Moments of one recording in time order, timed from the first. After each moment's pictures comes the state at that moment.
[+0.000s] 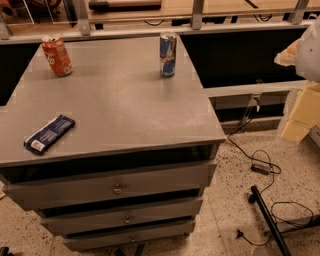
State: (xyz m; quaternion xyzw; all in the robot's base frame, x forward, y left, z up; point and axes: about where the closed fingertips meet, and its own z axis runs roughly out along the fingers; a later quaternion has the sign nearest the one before) arm 0.438 -0.216 0.977 -0.60 0.78 -0.04 0.16
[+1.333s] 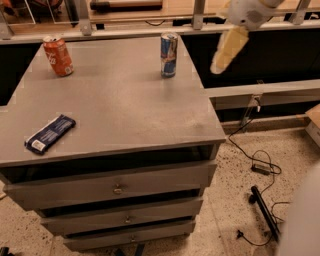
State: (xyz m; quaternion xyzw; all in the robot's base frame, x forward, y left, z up) arm 0.667 -0.141 0.976 -0.65 0.71 0.02 0.29
